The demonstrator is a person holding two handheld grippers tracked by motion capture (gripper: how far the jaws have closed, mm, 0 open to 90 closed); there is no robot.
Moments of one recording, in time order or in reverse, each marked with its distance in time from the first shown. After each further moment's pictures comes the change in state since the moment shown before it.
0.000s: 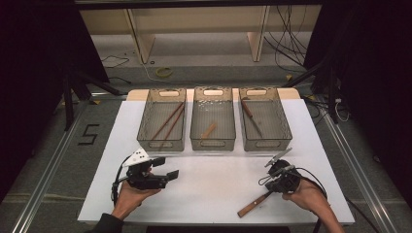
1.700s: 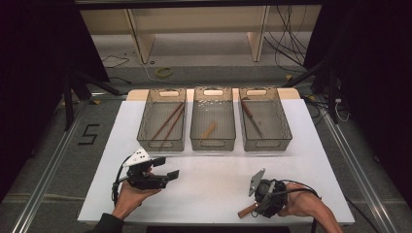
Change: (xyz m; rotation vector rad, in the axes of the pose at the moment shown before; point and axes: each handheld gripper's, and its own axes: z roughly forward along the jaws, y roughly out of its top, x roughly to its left) left arm 0.000 0.000 0.001 0.000 0.001 0.003; right arm 0.053 0.004 0.009 0.125 0.036 -0.573
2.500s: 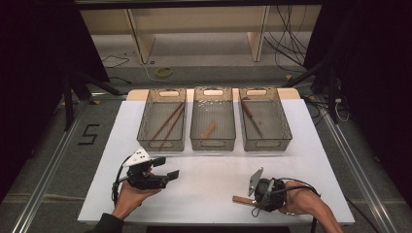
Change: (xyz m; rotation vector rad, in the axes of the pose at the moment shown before) left arm 0.000 0.000 0.000 0.001 0.000 0.000; right arm -0.003 0.003 -0.002 0.024 0.021 -0.027
